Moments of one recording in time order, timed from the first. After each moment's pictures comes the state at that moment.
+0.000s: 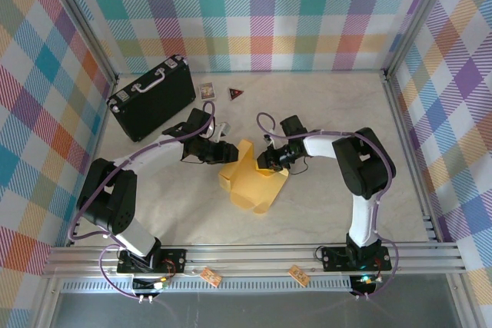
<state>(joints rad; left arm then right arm) -0.44 1.60 1.04 -0.48 0.51 -0.39 0.48 1.96 1.08 -0.29 -0.78 0.38</state>
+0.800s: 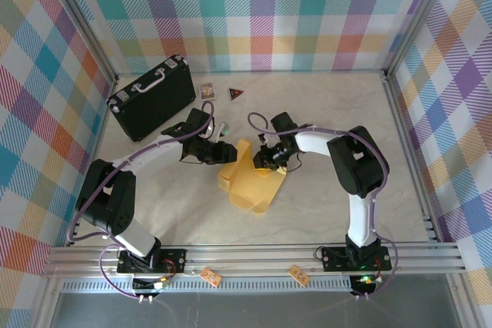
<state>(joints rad) -0.44 1.59 1.04 -0.50 0.50 -0.39 0.53 2.01 1.19 -0.44 -0.65 0.39</state>
